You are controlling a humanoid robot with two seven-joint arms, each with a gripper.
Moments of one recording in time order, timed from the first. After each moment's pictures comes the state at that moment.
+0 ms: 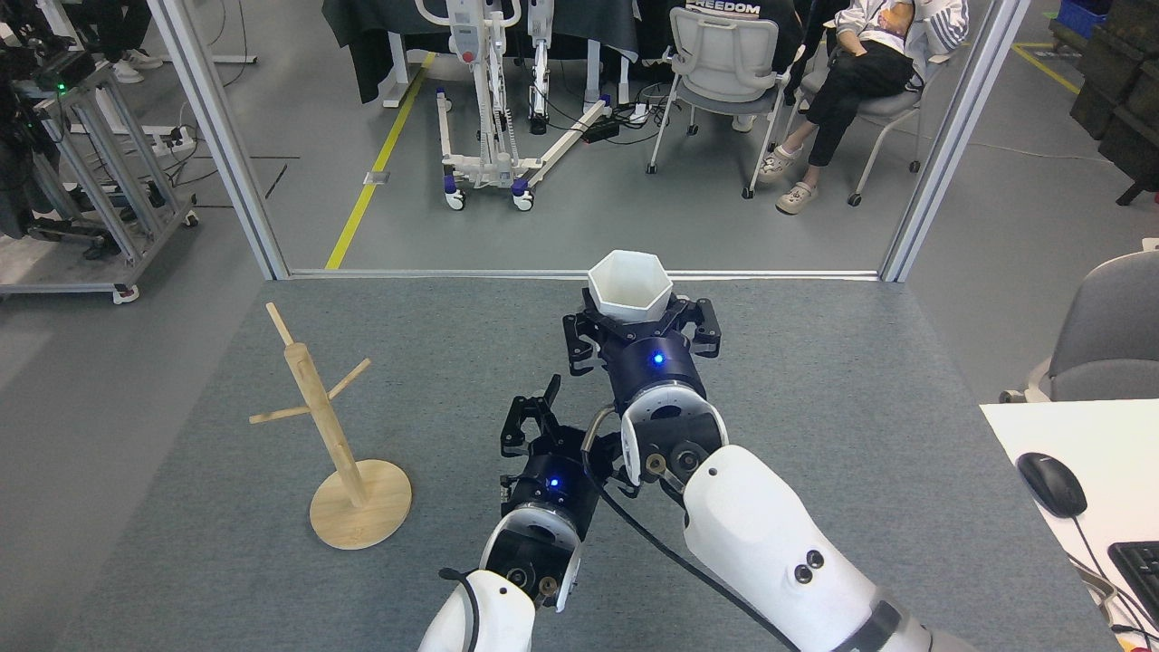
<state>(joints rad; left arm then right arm) -0.39 -0.14 -0.51 -1.34 -1.55 0.24 -0.12 -0.72 -0.05 0.77 -1.41 1.21 0.64 0.41</state>
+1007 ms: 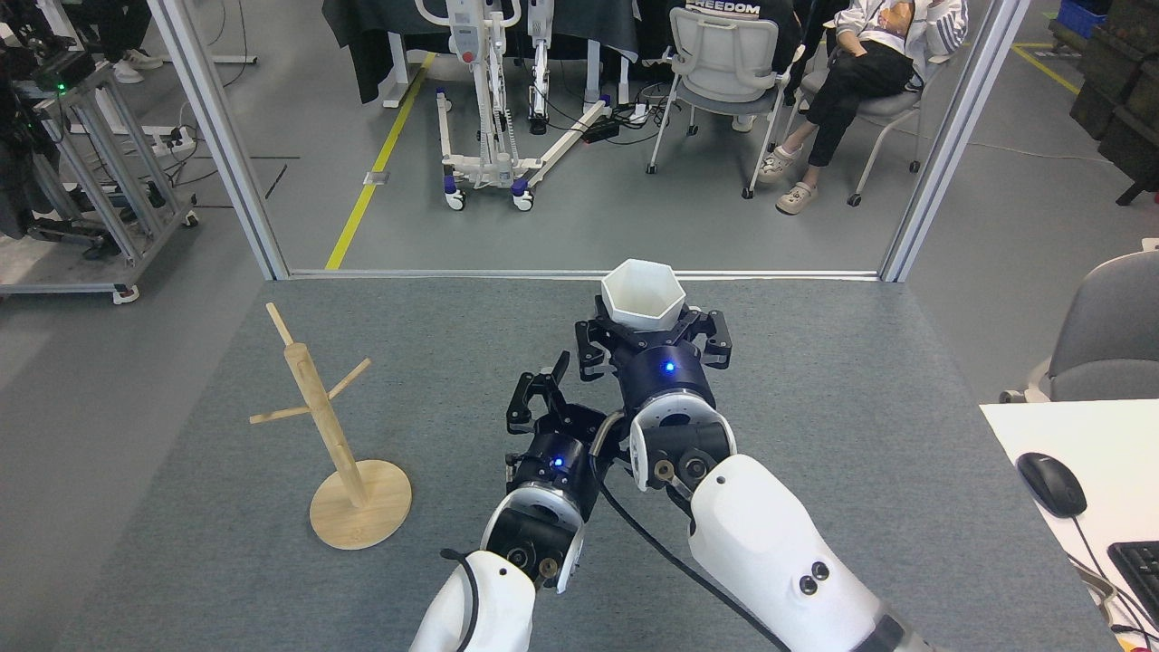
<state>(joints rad) -0.41 -0.14 -0.51 -1.36 -1.54 0.20 -0.12 -0.68 -0.05 0.73 -1.42 1.22 0.64 0.42</state>
